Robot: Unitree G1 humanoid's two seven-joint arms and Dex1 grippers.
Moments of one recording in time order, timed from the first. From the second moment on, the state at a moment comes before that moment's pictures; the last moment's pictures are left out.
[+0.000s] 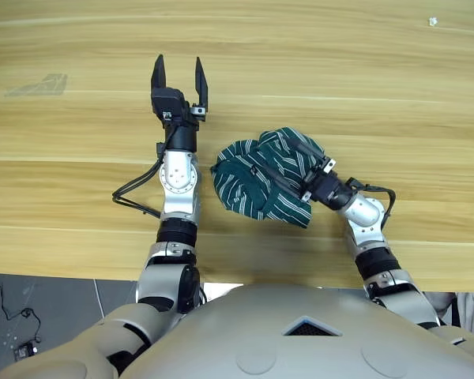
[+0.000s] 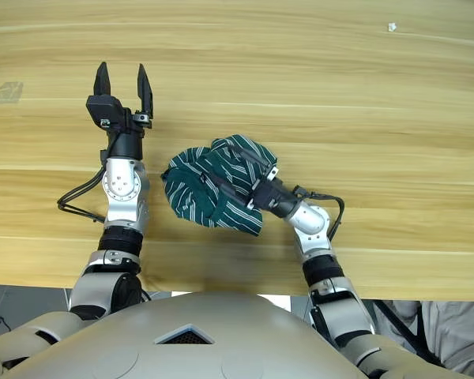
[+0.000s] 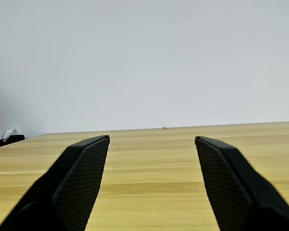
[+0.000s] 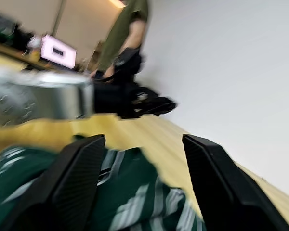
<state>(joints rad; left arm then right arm) -0.20 0.03 0.06 0.50 0.02 -0.63 0.02 0.04 -0.19 0.25 0.43 -0.03 -1.00 0.71</state>
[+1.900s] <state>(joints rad) -0.13 0.00 0.05 0.36 0.04 -0.50 0.05 0.18 -0.69 0.24 -0.33 0.13 -0.22 0.89</state>
